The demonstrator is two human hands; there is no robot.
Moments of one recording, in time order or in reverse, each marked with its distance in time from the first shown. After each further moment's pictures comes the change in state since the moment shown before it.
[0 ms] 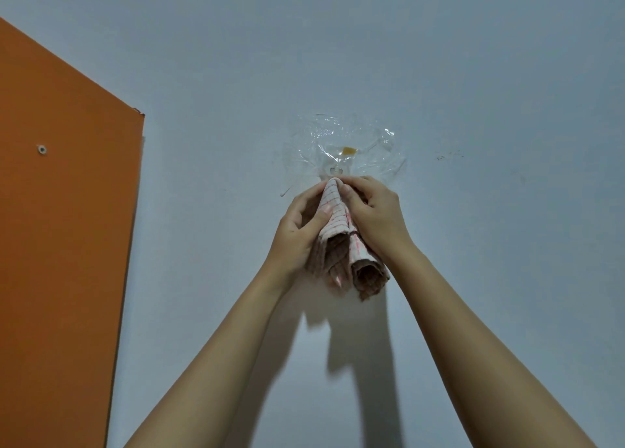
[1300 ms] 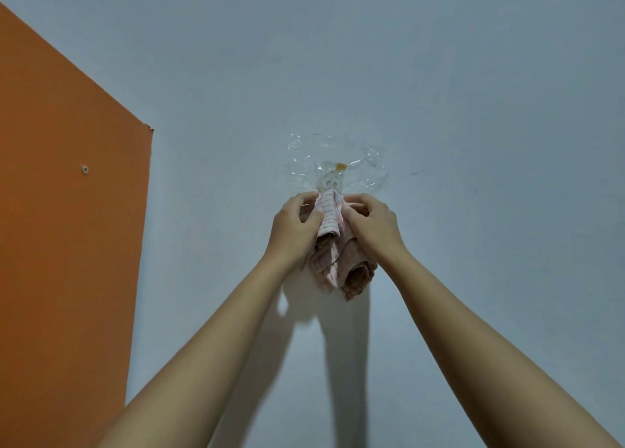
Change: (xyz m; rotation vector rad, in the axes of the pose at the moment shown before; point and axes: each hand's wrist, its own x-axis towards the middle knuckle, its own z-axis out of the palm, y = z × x) left_hand 0.010 0.031 -0.012 0.366 0.071 -0.057; right_hand -0.019 -0.029 -0.004 -0.037 0.096 0.321
